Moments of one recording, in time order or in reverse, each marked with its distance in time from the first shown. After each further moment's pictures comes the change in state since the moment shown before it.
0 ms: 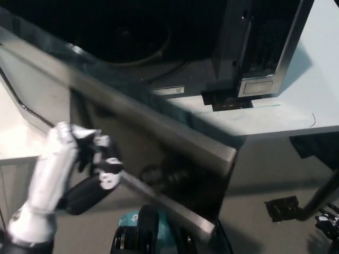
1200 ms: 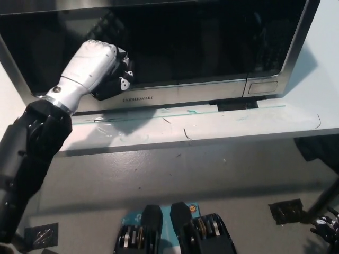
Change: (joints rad) left_arm -0.614 0.165 -0.141 1.128 0.408 -0.265 0.169; right_arm 0.025 0.013 0.007 -0.019 0.020 -0.001 -0.006
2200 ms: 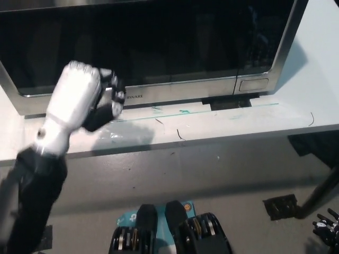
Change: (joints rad) left_arm 0.381 -0.058 0.143 -0.550 -0.048 0.029 0.083; right_arm 0.012 0.005 0.000 -0.014 0.002 0.007 0.000
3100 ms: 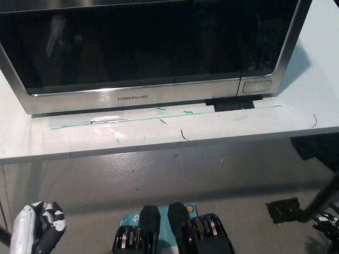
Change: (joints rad) left_arm 0.486 -0.152 0.230 0.235 -0.294 0.004 0.065; right_arm -0.028 -0.012 -0.004 0.011 0.003 -0.002 -0.006
